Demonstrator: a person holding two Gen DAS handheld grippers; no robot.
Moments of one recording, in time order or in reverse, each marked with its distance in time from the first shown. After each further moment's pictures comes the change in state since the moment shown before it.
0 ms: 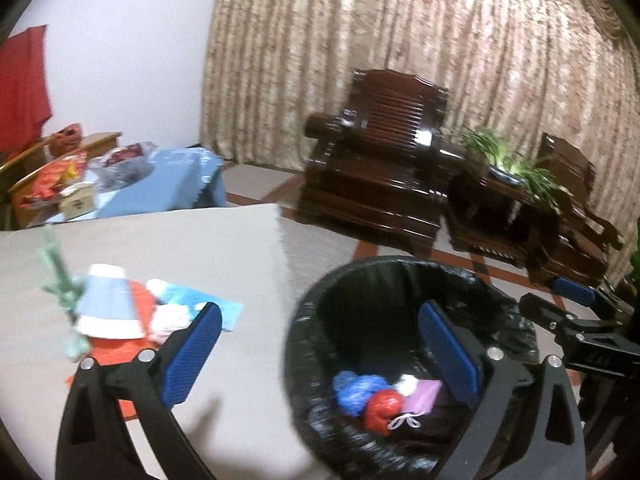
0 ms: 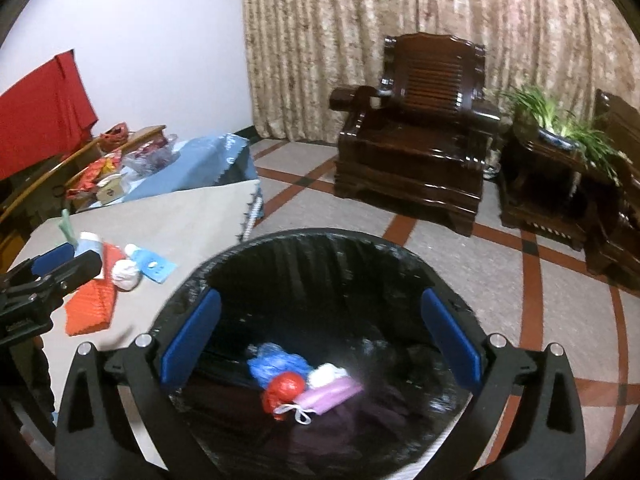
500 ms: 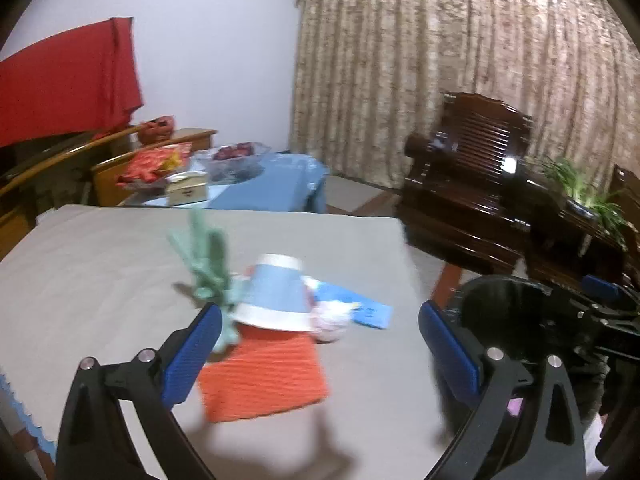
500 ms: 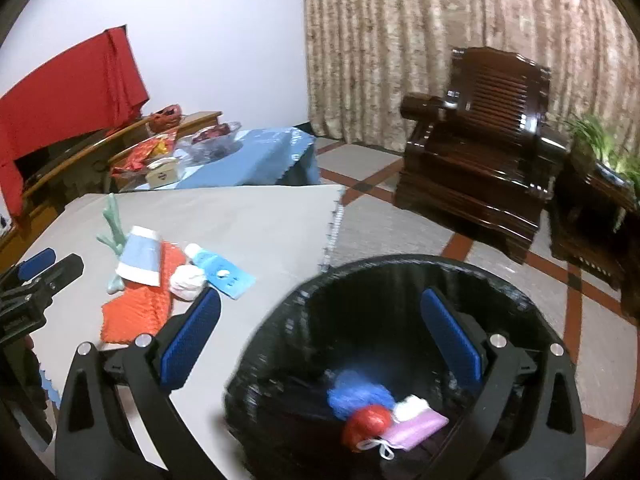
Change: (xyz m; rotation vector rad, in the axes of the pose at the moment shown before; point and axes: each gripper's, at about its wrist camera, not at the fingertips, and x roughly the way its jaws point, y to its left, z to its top) left arm -0.048 0.117 -0.015 -0.112 -0.052 0.285; right arm 0.038 0.105 0.027 -0.118 0.003 0.152
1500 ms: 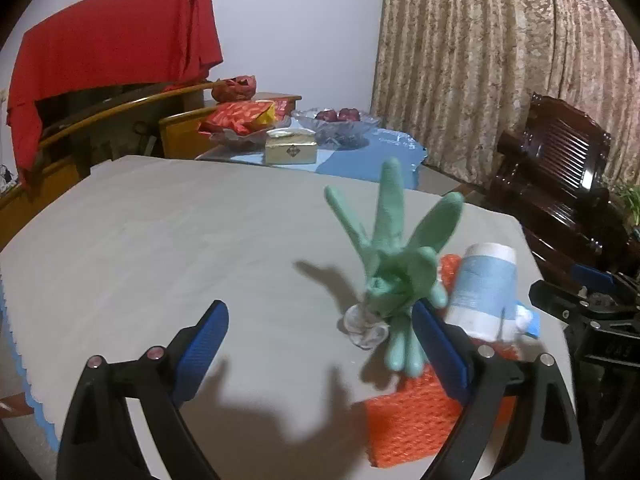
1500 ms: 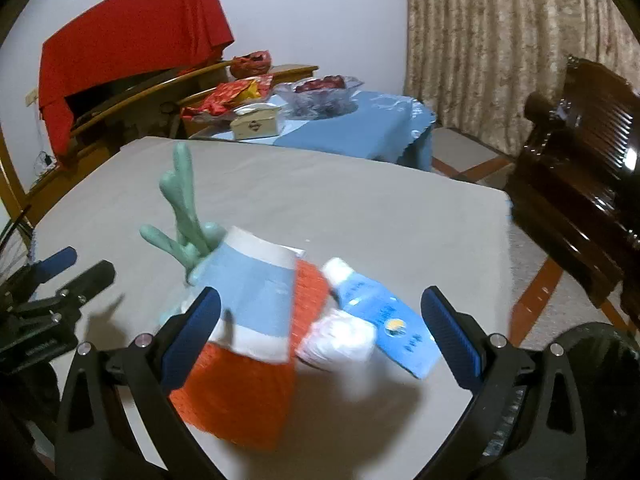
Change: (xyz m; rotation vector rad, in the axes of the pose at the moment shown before) left arm 0.058 0.143 -0.020 -0.131 0.085 0.203; right arm 0.145 0.180 0.034 -0.185 0.129 0.246
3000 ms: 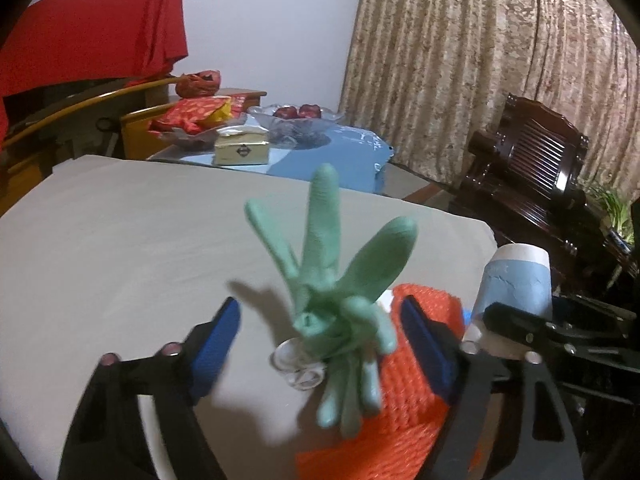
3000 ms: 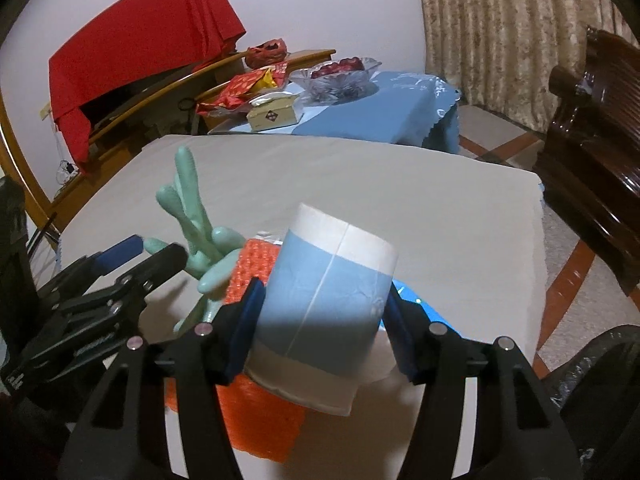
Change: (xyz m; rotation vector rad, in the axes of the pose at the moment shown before) left arm 0.040 -0.043 0.022 0.004 0.013 -0.138; right arm 0.011 -0.022 0.007 0.049 0.057 0.115
